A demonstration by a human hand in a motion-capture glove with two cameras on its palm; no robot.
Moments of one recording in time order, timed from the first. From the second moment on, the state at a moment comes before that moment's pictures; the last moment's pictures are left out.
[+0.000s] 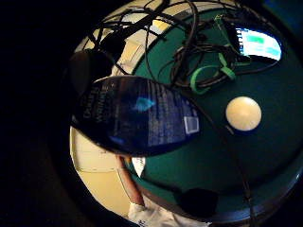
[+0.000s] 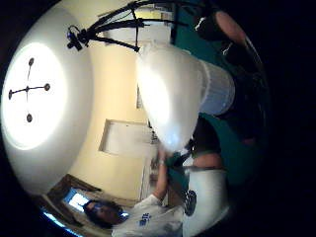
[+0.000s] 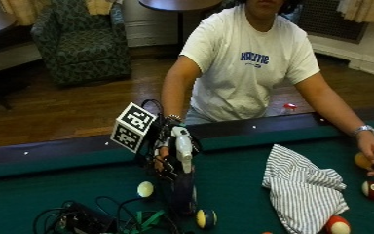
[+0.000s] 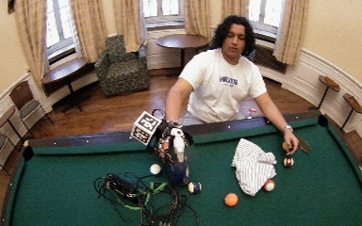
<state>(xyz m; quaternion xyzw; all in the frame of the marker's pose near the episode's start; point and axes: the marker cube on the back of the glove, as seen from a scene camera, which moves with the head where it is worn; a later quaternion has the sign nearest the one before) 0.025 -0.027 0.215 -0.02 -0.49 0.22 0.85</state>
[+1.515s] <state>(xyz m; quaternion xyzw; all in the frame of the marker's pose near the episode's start) 0.011 -0.097 0.241 -0.03 -0.54 0.25 0.80</state>
